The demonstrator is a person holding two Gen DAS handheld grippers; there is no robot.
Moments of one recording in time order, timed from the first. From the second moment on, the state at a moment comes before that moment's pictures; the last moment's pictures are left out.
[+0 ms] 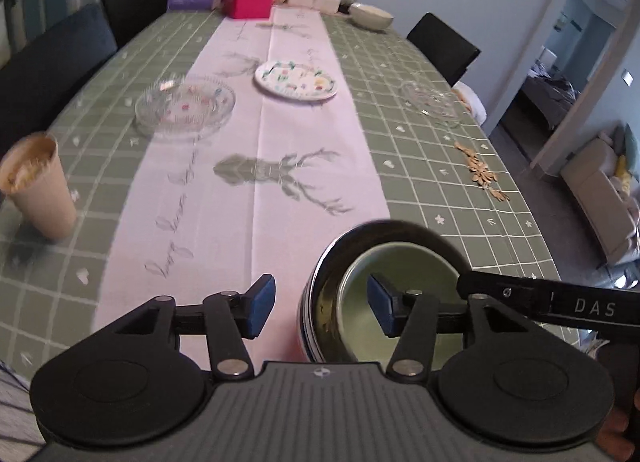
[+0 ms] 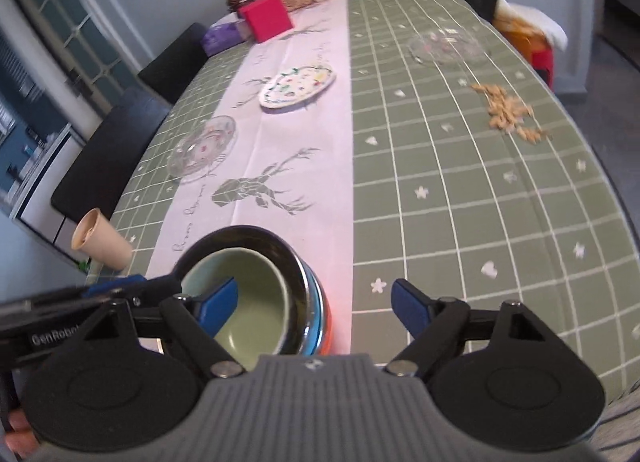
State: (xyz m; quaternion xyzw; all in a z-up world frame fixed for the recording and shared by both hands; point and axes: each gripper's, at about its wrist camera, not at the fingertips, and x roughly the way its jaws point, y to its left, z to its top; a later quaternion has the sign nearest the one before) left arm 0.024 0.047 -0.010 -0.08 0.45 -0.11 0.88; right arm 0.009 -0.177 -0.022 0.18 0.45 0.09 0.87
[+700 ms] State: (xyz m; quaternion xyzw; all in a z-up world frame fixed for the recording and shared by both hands) left arm 0.020 0.044 -0.042 -0.08 0.48 -0.08 0.87; right arm 0.015 -0.142 -0.064 0.19 0.48 0.09 0.85
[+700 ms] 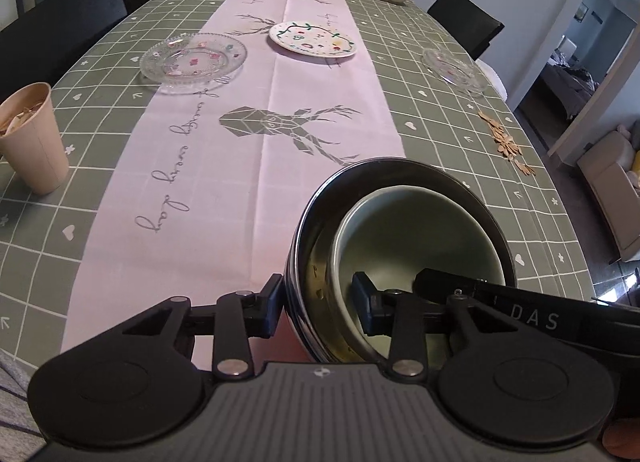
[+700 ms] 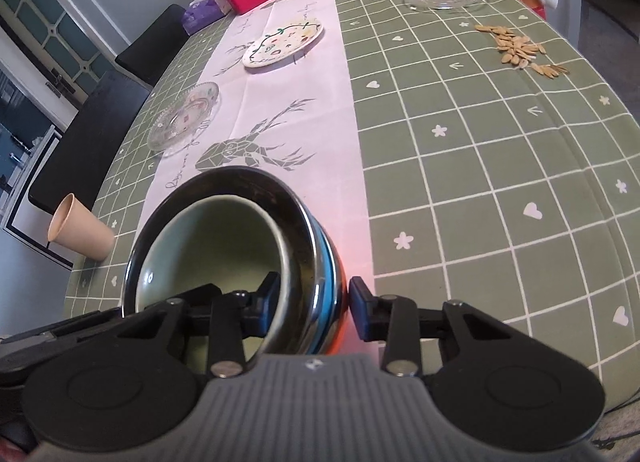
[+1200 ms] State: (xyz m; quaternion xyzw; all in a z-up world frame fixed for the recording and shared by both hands) left arm 0.020 0.103 -0.040 -0.12 0.48 -0.03 0.87; right arm 0.025 -0.084 -0.064 0.18 0.48 0.11 0.85
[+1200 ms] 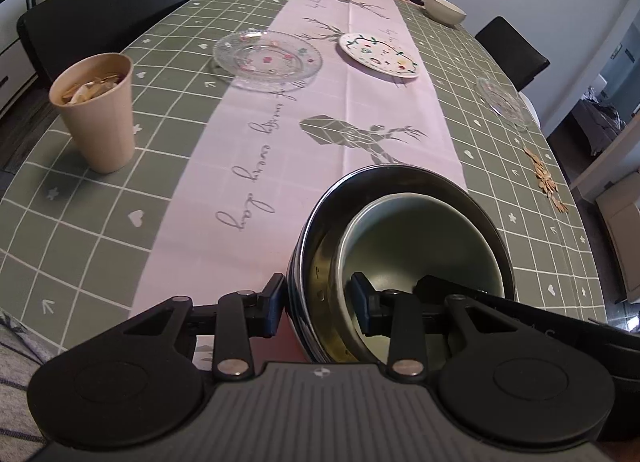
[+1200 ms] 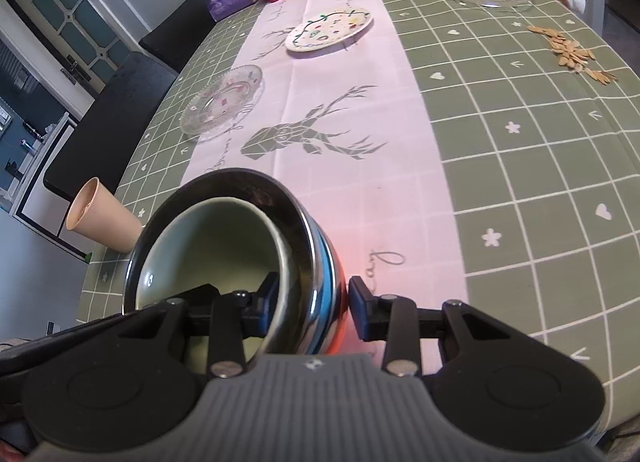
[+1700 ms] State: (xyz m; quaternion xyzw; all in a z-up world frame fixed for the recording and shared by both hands) left arm 0.013 0.106 -0.035 -0.09 0.45 -0.02 0.89; right arm 0.023 -0.077 -0.063 0.18 0.46 0.11 0.86
